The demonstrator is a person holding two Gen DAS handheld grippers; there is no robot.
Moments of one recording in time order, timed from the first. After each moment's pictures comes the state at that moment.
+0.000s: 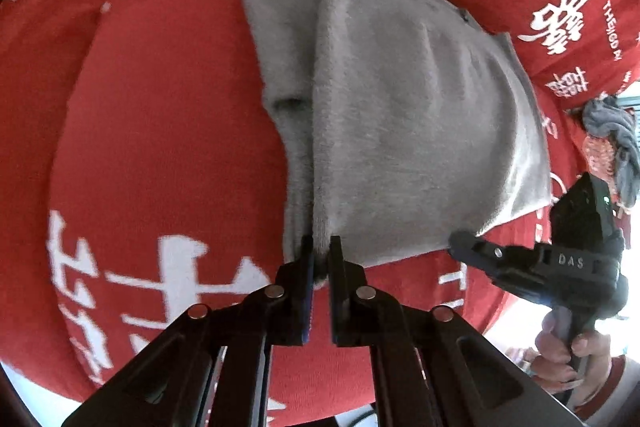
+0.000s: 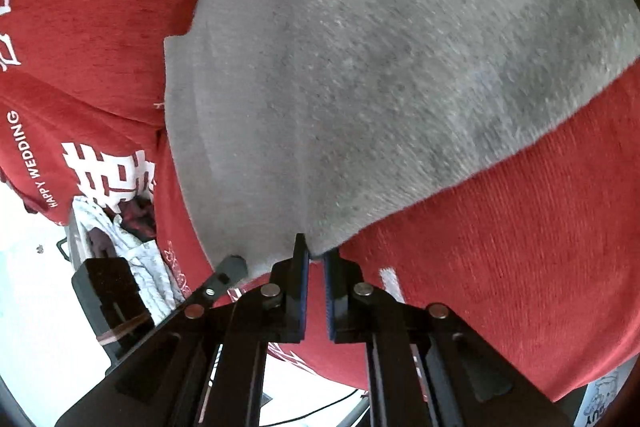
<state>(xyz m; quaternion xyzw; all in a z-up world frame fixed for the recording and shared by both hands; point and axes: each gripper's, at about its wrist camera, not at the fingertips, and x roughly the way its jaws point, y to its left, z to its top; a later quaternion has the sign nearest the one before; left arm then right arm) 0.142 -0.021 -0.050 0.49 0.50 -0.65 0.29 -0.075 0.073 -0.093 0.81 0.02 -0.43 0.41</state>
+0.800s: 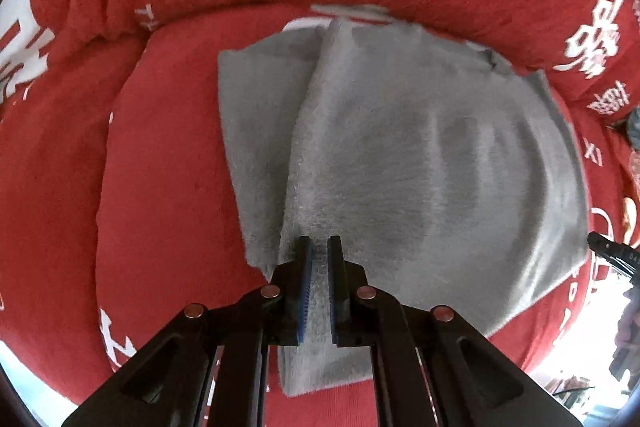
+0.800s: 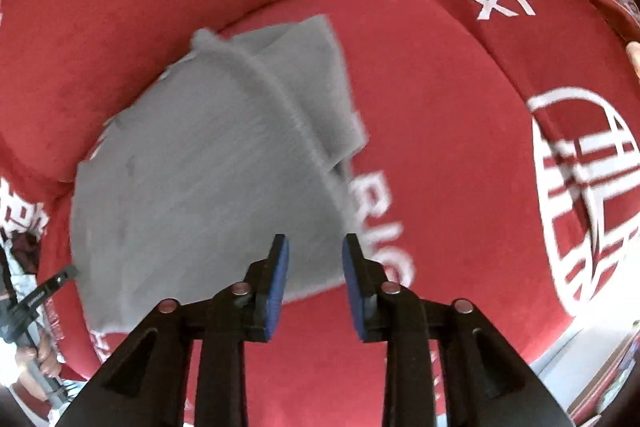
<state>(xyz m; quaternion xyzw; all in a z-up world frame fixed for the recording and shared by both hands) 0.074 -0.080 -0.037 0.52 0.42 -0.65 0.37 -0.283 0.112 -0.026 0.65 0.20 -0.63 0.36</state>
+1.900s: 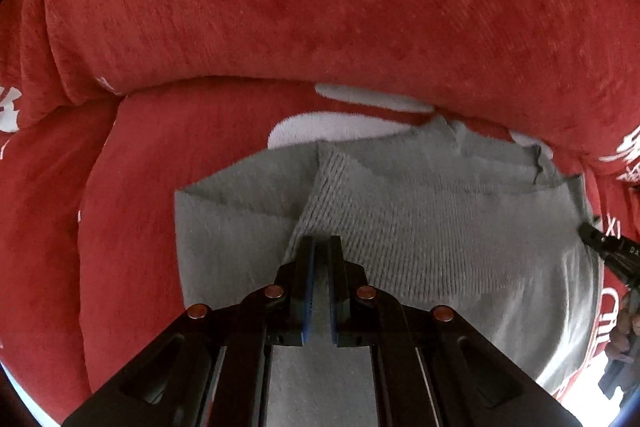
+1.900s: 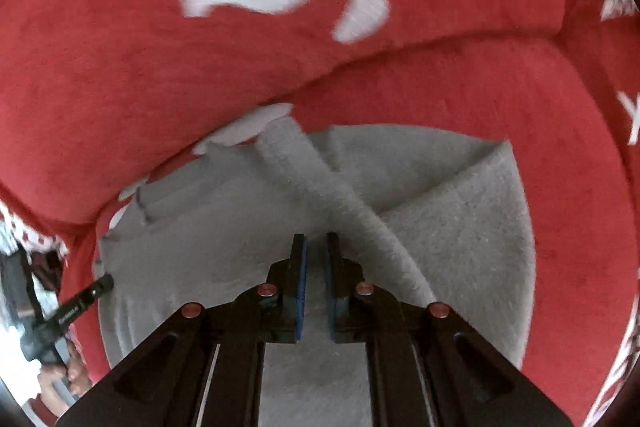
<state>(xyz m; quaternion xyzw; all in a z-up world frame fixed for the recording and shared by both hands) 0.028 -0.173 -0.061 0.48 0.43 -0.65 0.41 -0.308 -0.035 -0.074 0.65 0.14 -0.61 0.44</state>
